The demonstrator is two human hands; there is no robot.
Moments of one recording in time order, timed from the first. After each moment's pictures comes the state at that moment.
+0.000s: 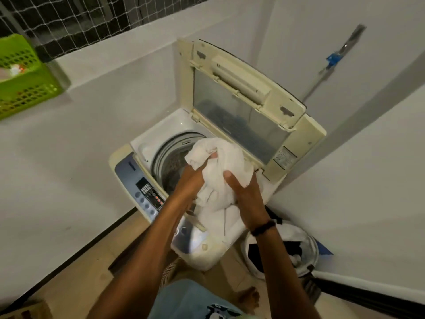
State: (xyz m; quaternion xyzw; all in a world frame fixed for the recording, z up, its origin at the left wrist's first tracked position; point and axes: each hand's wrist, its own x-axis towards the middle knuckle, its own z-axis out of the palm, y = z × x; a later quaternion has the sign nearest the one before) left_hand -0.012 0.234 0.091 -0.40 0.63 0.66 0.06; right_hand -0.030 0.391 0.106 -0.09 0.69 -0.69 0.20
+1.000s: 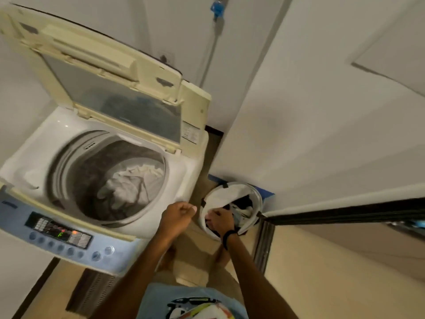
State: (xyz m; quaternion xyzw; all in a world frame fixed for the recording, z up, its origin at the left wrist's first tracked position) left_hand 0.000 0.401 -0.011 -0.21 0.79 0.50 0.26; right_hand -0.008 0.568 -0.081 0.31 0.76 -0.48 0.30
